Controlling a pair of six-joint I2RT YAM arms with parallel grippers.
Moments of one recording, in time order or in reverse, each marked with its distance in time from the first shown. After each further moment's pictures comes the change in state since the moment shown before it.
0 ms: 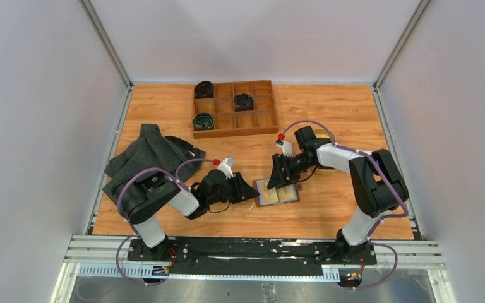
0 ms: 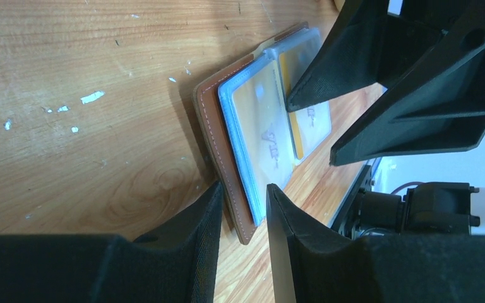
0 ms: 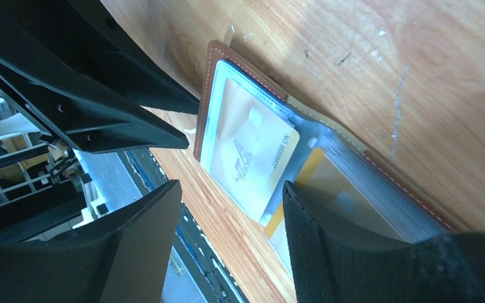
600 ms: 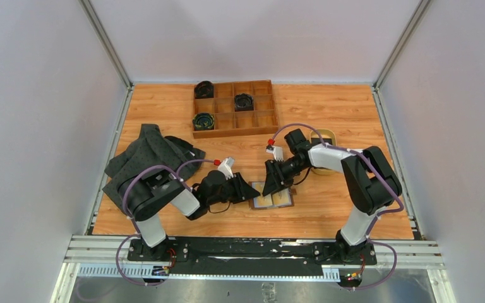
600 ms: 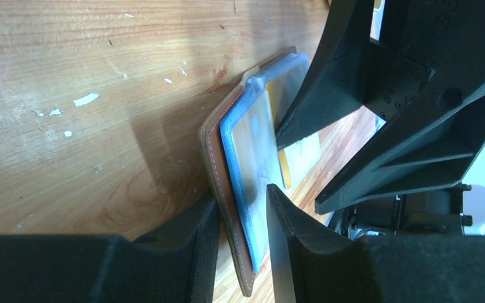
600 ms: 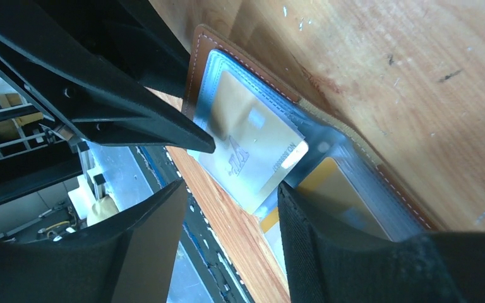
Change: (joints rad) left arm 0.002 0.045 -0.005 0.073 0.017 -0.011; right arm 0.092 0.051 0.023 -0.027 -0.045 -0.037
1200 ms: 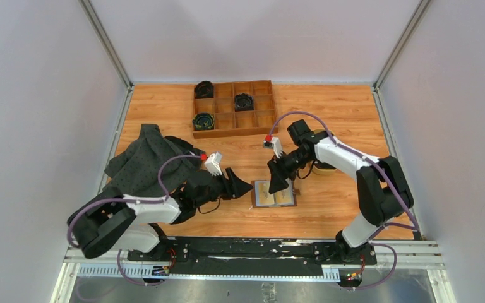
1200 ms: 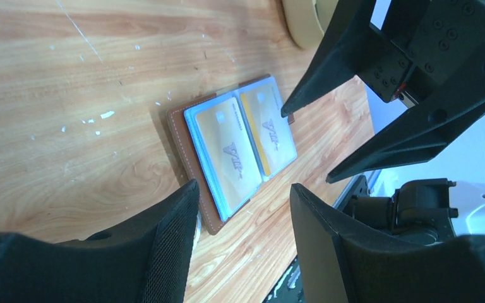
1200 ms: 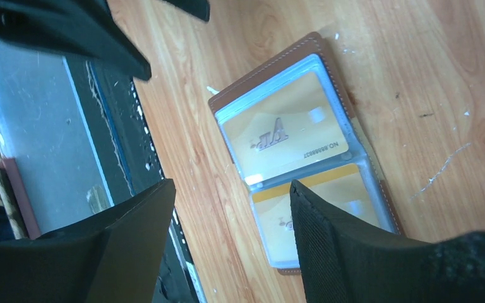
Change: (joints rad) left arm 0.013 -0.408 -0.068 -0.267 -0.102 0.118; right arm 0.000 -0.109 0.113 -0.239 0.043 -0.441
